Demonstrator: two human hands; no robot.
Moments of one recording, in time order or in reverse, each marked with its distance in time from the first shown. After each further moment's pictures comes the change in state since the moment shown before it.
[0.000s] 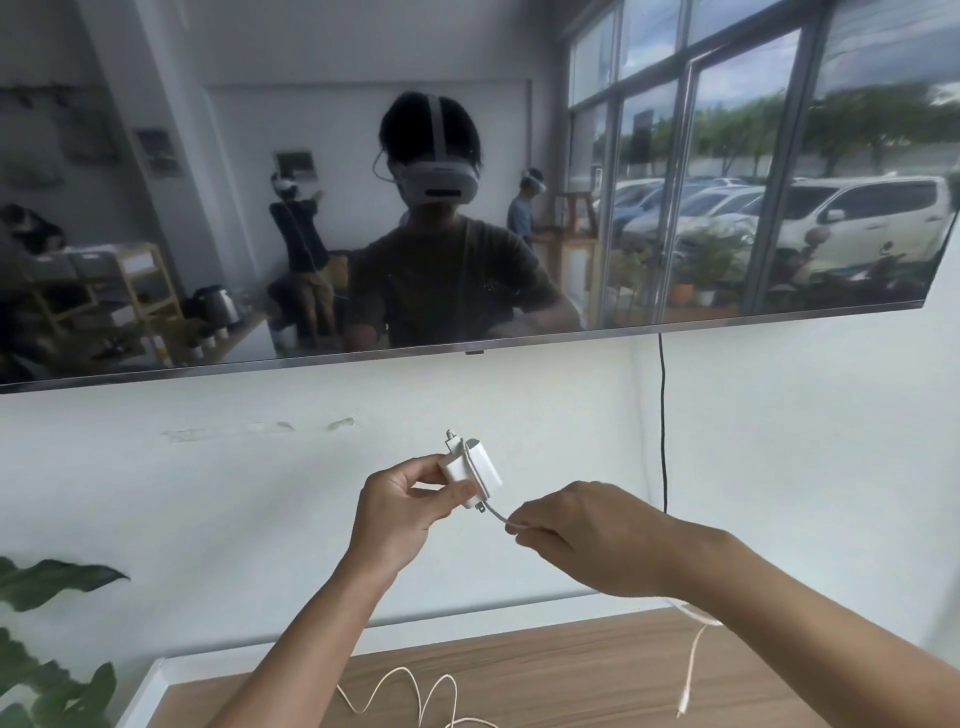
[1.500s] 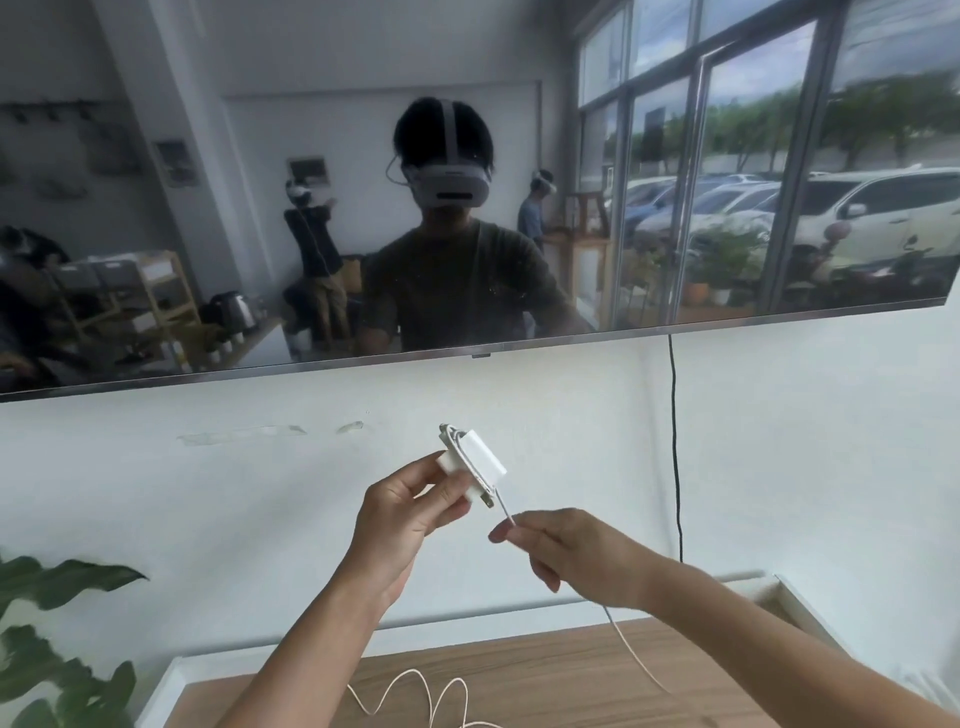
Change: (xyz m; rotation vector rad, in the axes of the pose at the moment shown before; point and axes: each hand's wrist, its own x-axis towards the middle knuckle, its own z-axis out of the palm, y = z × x) left_hand -0.011 0.006 -0.001 -0.365 -0.103 -0.020; right_hand 0.016 0.015 0.048 0.682 0.003 0.204
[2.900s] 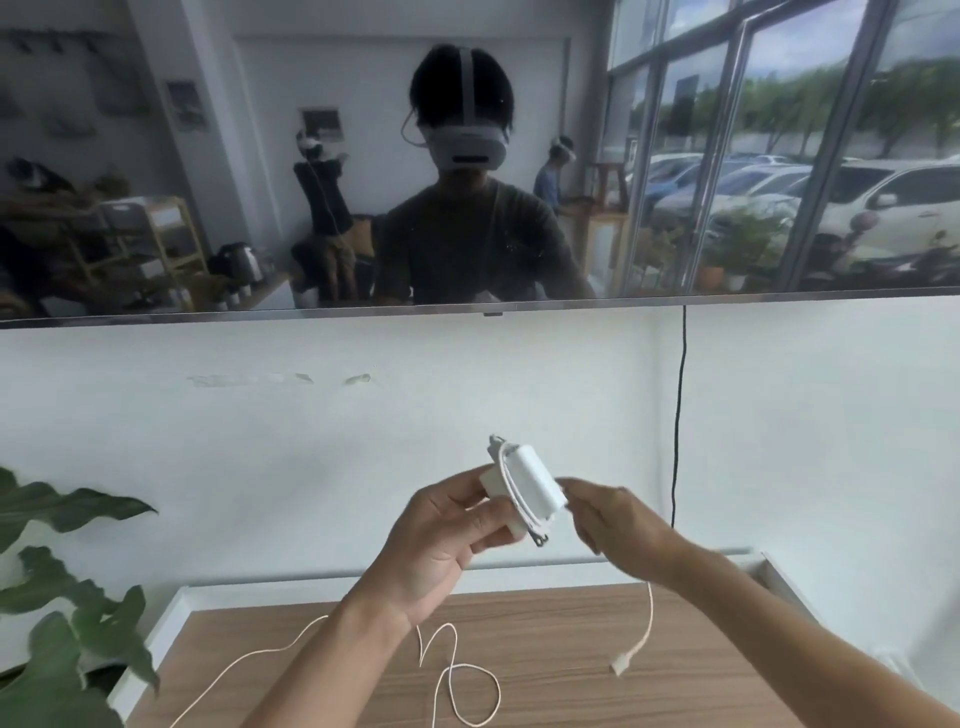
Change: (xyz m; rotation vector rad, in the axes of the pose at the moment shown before) left_hand -0.052 -0.024 0.024 -0.200 -0.330 -0.042; right_hand -0.014 0.058 -0.007 -0.237 0.164 -0.052
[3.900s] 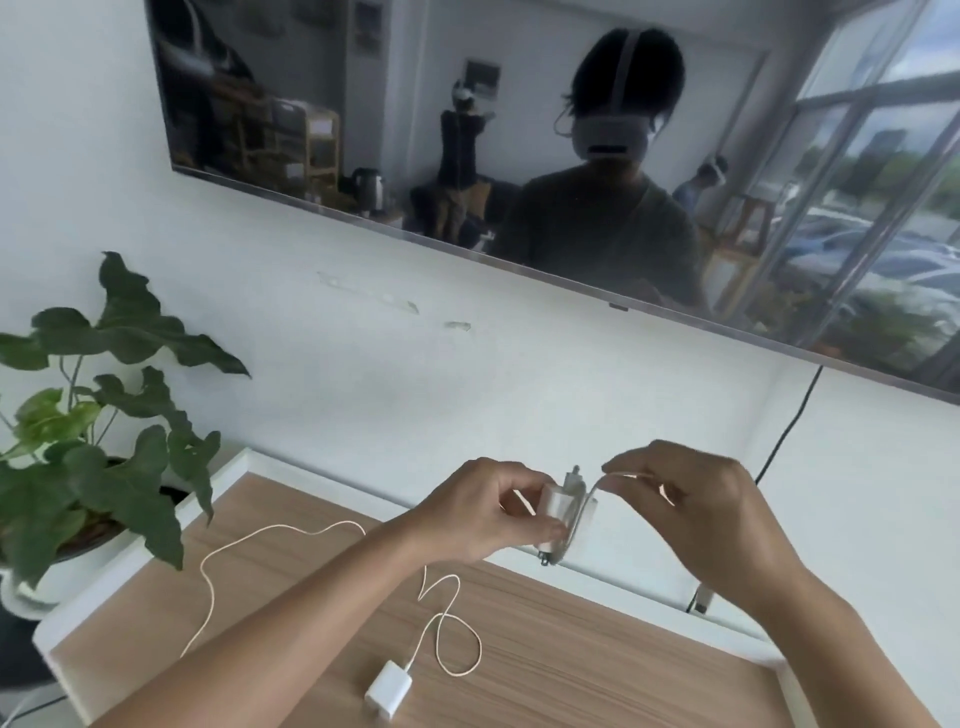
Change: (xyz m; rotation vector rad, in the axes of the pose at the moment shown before) left_hand -0.024 -0.007 -0.025 0.745 0.131 -0.030; right_hand -0.011 -0.098 -0.048 -0.243 0.176 -0.347
